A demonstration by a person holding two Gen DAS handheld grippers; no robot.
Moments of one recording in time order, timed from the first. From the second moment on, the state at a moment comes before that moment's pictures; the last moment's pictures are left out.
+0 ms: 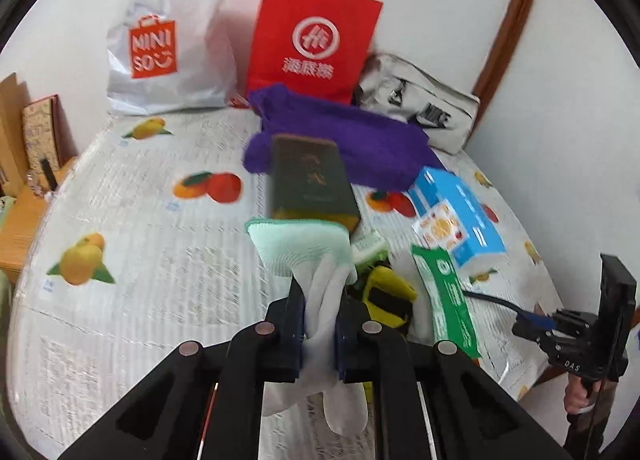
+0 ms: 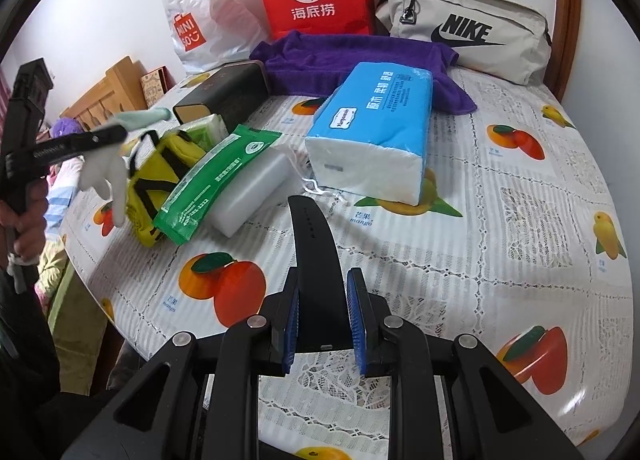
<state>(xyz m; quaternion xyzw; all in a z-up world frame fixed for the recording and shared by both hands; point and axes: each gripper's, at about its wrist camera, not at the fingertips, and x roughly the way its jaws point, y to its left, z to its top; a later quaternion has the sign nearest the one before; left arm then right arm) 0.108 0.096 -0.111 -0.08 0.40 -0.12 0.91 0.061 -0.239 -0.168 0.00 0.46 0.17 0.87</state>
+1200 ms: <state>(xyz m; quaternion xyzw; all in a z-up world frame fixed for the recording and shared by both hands) 0.137 0.107 -0.151 -0.21 0.46 -0.18 0.84 0.078 -0.146 -0.122 -0.02 0.40 0.25 0.88</state>
